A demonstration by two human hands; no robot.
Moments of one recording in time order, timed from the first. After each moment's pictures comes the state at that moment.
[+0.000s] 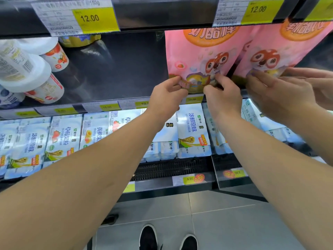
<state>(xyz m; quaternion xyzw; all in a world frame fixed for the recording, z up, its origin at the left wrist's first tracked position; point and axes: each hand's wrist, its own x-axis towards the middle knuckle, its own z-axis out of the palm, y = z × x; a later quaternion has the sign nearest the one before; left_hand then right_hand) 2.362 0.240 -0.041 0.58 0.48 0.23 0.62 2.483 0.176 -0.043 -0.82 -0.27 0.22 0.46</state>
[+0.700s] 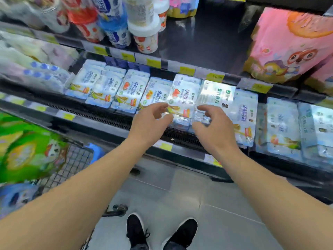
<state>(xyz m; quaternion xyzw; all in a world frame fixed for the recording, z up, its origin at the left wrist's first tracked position) 2.141 0.103 -0.036 0.56 0.65 0.24 0.45 2.314 0.075 -0.037 -0.72 -0.54 0.33 0.28</state>
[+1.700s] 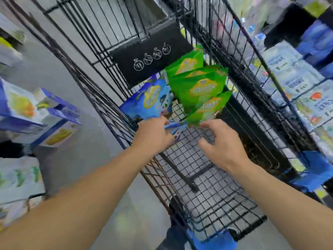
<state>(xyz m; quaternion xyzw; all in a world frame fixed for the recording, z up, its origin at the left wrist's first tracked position) 1.658 -0.121 -0.081 0.39 0.87 0.04 0.29 1.828 -0.024 -0.082 -0.39 -0.85 0.36 0.02</state>
